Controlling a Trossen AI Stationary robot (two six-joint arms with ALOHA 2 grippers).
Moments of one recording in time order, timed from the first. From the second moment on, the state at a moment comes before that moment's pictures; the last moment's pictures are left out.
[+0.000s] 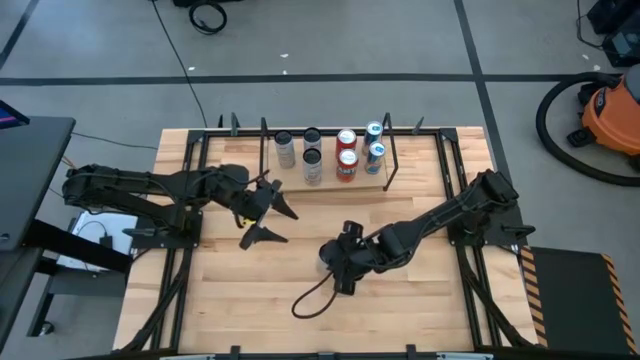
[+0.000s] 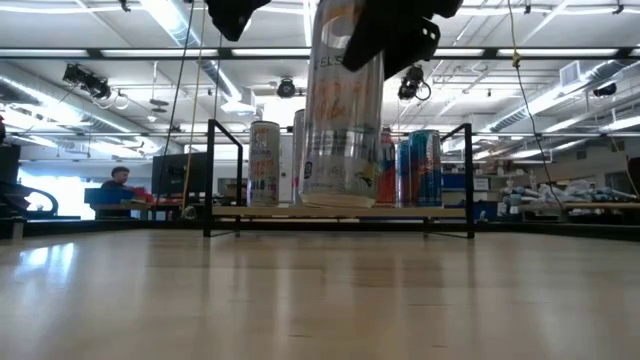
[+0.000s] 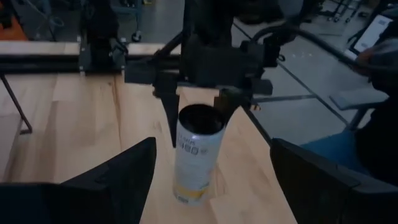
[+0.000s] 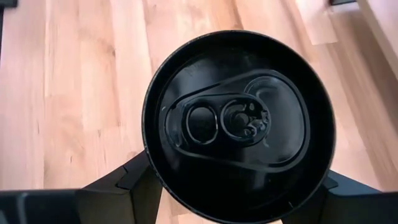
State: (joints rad) left arm -0.01 1.11 0.87 -0.08 0.36 -0.04; right arm 0.42 1.81 1.46 -0.67 0.37 0.51
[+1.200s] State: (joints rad) left arm -0.02 1.38 0.87 0.18 0.33 -0.09; right arm 0.23 1.76 1.46 -0.56 0.17 0.25
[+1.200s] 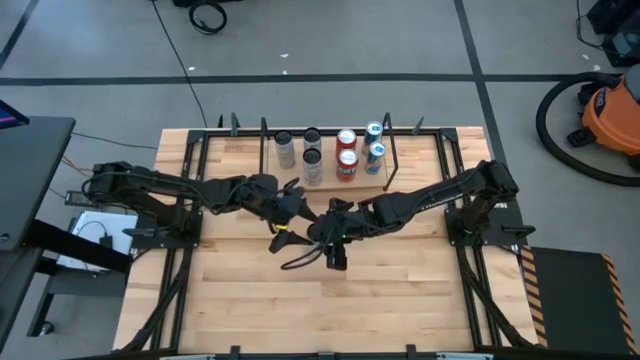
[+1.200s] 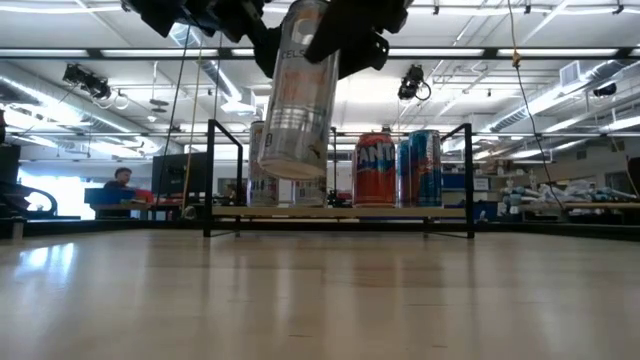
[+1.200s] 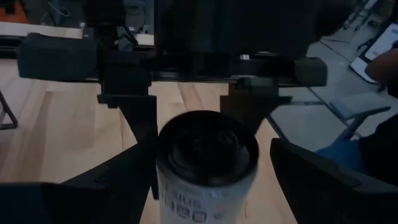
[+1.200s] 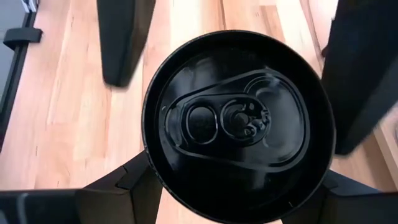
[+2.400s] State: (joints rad) left arm -0.02 1.45 0.91 0.13 0.37 -0.20; right arm 0.19 1.77 1.46 -0.55 0.12 0.23
